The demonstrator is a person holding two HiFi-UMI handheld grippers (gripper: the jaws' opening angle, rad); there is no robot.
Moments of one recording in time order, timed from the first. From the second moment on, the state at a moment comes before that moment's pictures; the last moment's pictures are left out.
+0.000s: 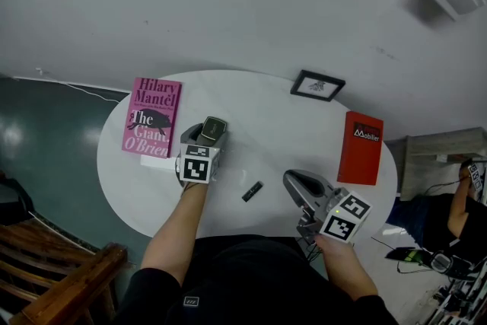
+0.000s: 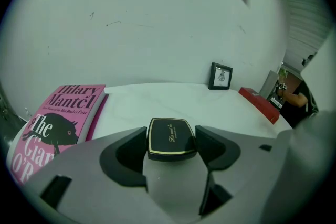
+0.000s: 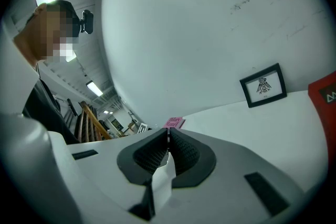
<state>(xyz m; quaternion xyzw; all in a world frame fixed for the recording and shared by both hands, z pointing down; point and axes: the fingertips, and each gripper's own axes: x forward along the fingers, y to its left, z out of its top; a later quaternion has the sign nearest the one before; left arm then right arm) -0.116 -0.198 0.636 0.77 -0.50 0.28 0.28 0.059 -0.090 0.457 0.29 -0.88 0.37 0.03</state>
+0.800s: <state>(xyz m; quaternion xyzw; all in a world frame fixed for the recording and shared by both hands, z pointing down) -0.129 -0.246 0.626 0.73 -0.59 0.21 0.27 0.067 -0.093 0.464 0.30 -0.87 0.38 0.03</state>
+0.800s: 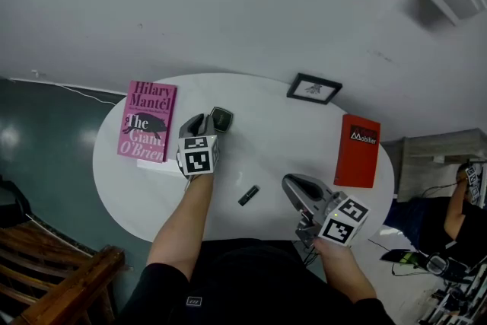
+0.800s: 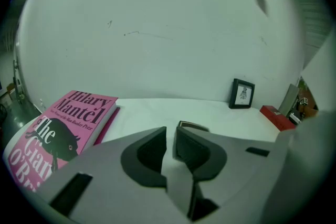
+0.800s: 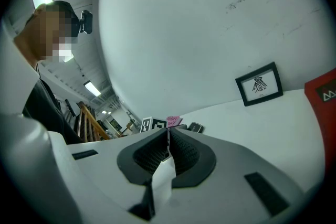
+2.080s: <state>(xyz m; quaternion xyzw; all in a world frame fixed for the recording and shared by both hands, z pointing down) -0.096 -0.236 0.656 0.79 -0.47 0.35 0.19 0.085 -0.073 0.470 0.33 -0.86 0.39 0.02</state>
